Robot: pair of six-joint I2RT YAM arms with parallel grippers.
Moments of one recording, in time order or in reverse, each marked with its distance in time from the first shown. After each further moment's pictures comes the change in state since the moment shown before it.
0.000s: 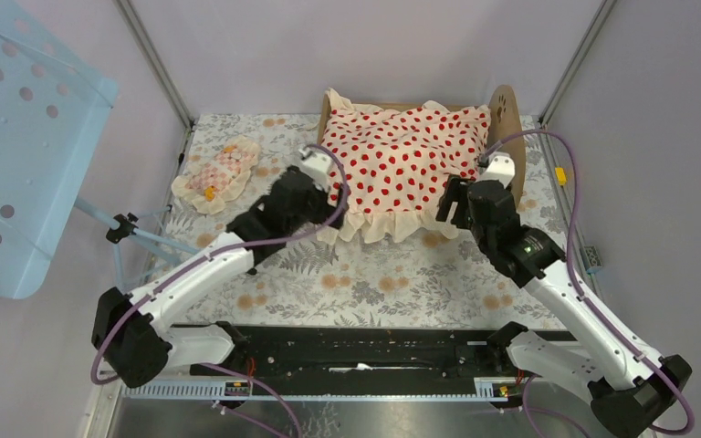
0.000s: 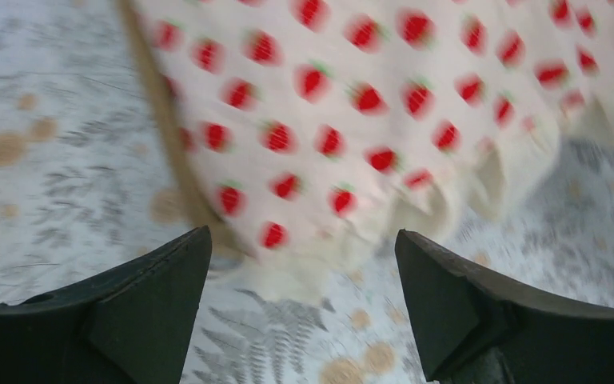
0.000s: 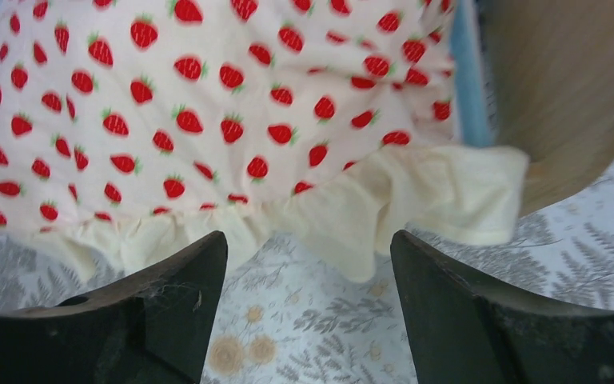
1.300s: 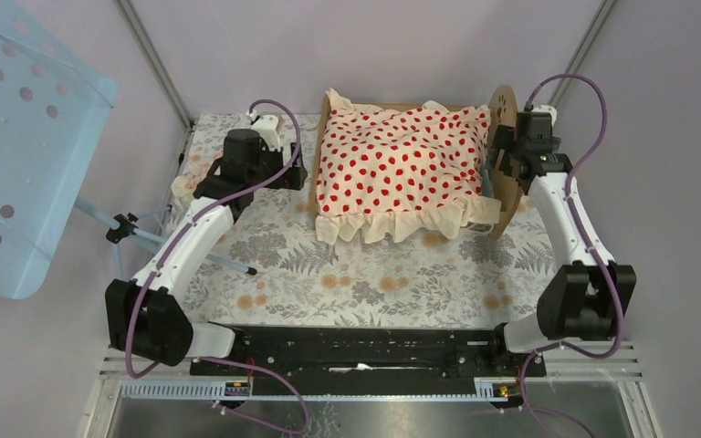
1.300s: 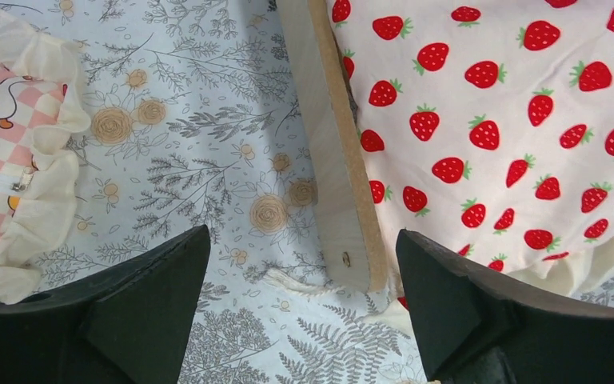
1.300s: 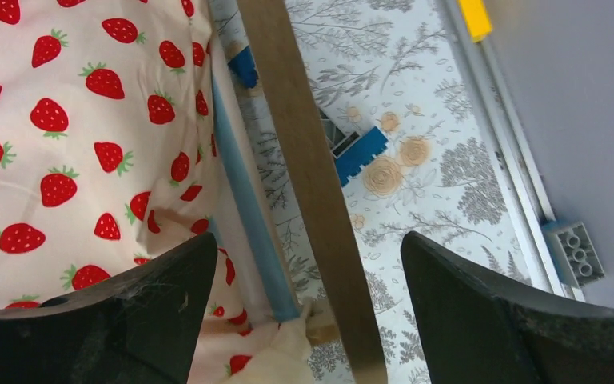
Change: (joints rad) left arm 0.484 0.132 0.213 -0.119 0.292 0.036; right arm -0.582 0.505 0.371 -0.039 -0.124 -0.259
